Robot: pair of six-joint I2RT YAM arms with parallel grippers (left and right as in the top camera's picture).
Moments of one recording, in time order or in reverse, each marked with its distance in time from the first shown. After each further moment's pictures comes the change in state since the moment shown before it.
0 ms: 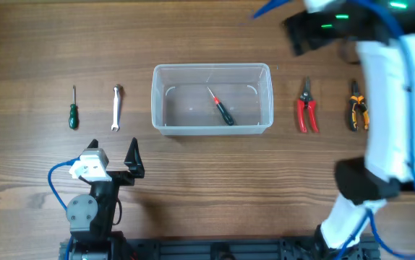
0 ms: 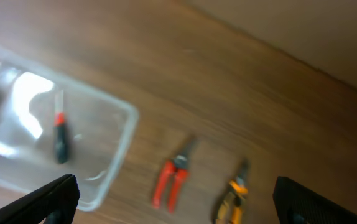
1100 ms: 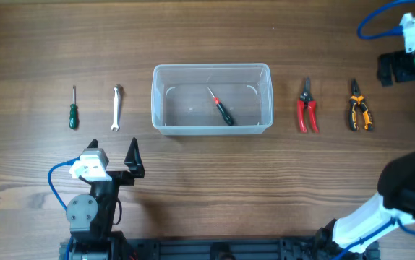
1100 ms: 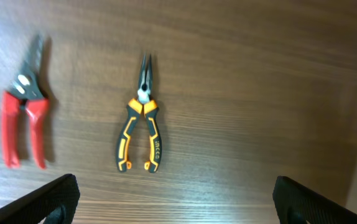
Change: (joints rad) left arm 0.000 0.000 0.000 0.000 0.000 0.000; right arm -0.574 -0.024 -0.663 0.355 -0.054 -0.322
